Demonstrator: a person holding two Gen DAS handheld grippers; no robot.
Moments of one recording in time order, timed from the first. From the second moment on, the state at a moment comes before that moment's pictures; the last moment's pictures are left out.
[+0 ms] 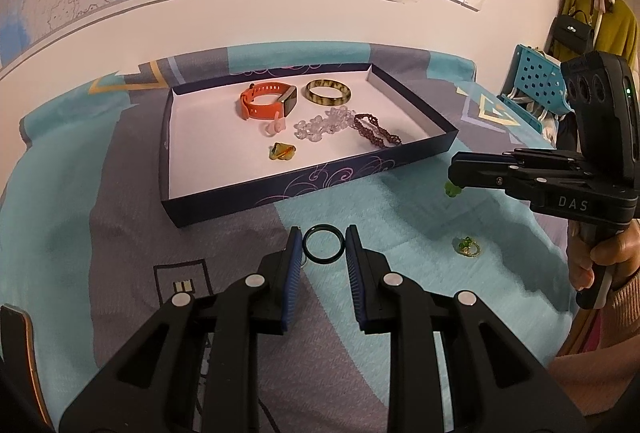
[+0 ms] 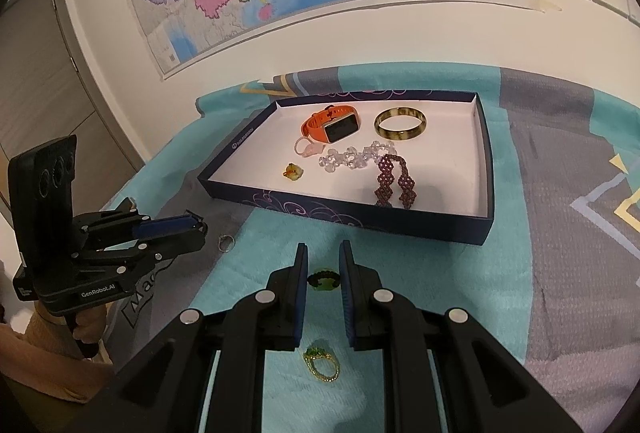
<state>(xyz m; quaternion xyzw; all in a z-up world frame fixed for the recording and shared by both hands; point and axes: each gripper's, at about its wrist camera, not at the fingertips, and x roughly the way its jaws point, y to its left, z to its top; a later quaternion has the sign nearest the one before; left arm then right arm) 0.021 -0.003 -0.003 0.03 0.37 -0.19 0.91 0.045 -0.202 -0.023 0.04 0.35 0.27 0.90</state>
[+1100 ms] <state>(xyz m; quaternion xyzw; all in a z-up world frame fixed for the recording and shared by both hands) 0.053 -0.008 0.020 0.03 0.35 -0.19 0.92 0.077 -0.199 0.008 0.03 0.32 0.28 0.91</state>
